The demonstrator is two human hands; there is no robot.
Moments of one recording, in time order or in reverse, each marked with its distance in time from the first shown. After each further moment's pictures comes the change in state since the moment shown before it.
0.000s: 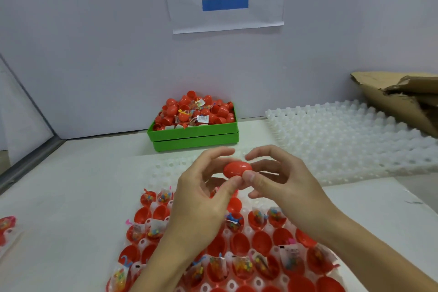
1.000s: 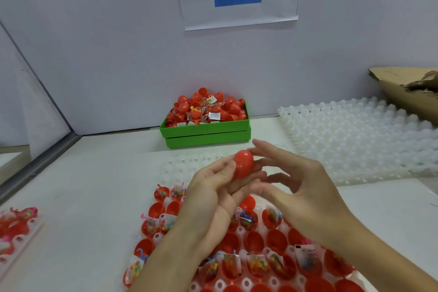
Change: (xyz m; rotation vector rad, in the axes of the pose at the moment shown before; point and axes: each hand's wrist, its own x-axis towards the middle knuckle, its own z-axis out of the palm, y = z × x) left_hand 0.008 0.004 0.002 -0.829 -0.027 -0.518; right_hand -0.004 0.007 0.005 -0.248 0.011 -0.240
